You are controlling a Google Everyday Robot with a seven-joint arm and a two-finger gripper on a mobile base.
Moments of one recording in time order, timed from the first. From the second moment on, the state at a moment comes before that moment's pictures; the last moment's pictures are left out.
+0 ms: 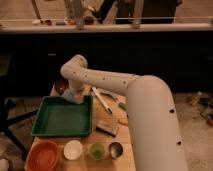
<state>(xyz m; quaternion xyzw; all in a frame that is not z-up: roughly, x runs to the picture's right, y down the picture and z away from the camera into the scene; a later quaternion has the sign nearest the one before) -0.159 0.035 0.852 -0.27 -0.11 -0.17 0.94</state>
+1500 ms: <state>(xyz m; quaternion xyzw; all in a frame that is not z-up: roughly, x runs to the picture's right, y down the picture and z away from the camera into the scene) -0.180 0.009 0.861 -0.25 -0.10 -0.28 0.92</state>
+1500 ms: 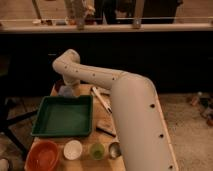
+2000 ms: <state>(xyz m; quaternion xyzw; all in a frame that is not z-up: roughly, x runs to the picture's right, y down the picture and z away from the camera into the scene) -0.181 -0.006 0.855 -0.24 -0.07 -0.33 0.91</state>
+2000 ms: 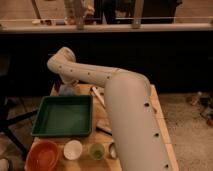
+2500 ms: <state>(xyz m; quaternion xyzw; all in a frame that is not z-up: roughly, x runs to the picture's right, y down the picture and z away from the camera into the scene) -0.187 -0.038 0.883 -0.22 -0.05 -0.34 0.91</state>
